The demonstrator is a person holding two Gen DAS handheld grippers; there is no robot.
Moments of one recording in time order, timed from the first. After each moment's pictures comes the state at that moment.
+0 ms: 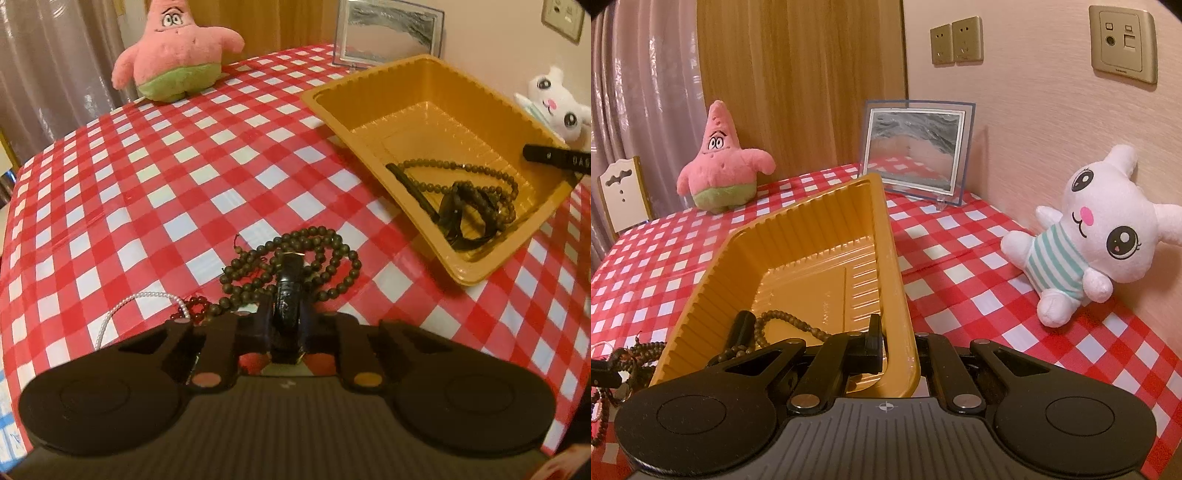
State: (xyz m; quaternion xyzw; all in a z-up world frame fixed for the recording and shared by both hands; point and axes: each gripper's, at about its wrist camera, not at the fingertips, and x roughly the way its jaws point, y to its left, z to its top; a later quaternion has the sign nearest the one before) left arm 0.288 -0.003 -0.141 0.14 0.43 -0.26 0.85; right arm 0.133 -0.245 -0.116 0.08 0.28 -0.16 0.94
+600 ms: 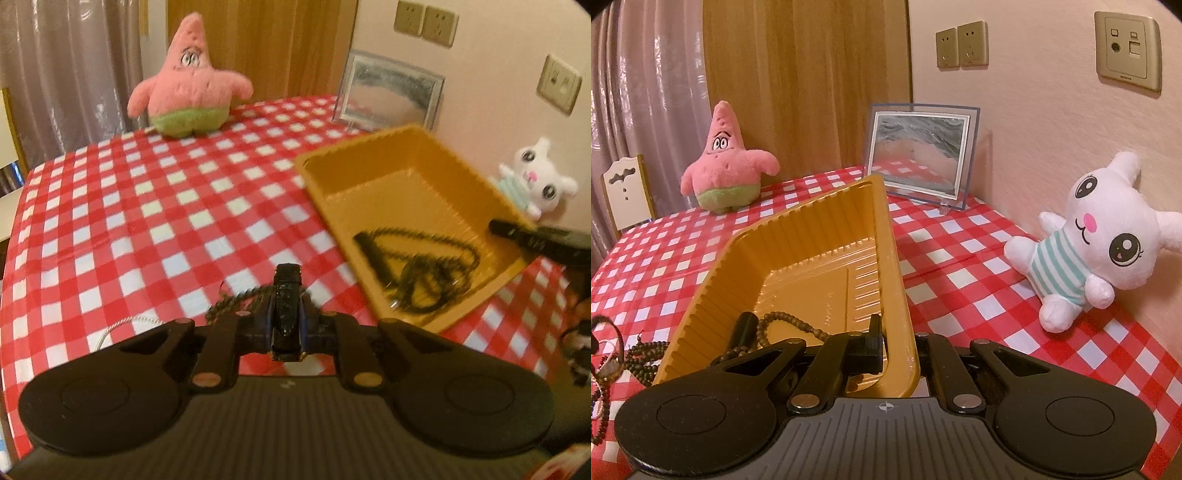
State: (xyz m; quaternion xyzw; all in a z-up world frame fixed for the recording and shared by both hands) left arm 0.272 -0.005 -0.089 0.07 0.39 -0.26 0.88; right arm 0.136 -0.245 -0.114 0.08 0.28 -0.15 0.95
